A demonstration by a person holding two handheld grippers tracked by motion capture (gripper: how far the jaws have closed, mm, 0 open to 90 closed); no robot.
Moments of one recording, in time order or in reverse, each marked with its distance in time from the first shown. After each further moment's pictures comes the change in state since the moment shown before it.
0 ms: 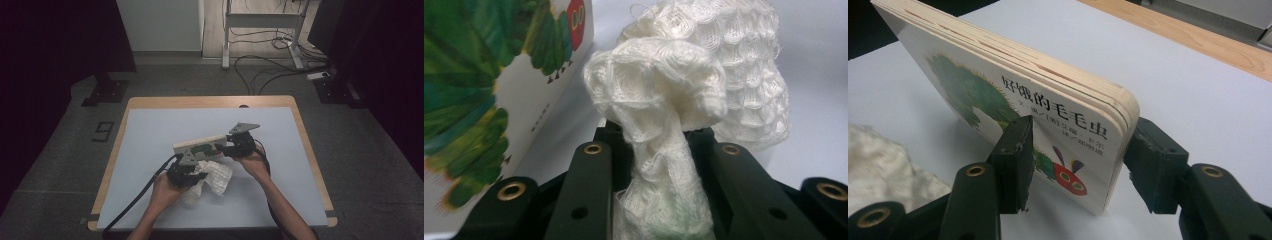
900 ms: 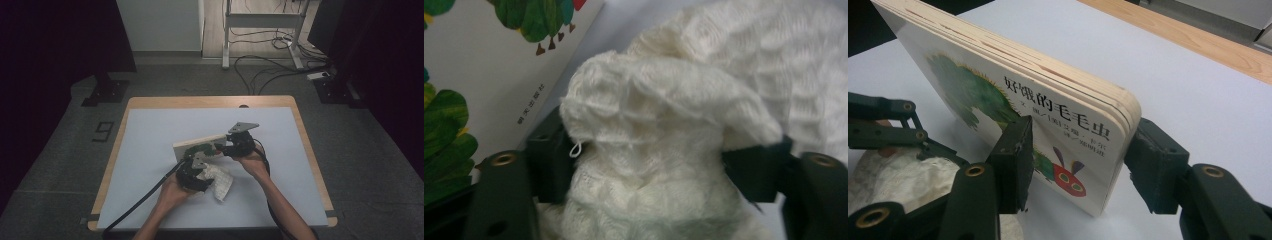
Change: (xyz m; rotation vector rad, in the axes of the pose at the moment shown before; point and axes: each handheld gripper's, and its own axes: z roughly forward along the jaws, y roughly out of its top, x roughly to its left) left arm 0.001 -0.011 0.052 0.067 0.085 0.021; right arm 0.001 0.002 0.001 0.007 -0.010 -0.009
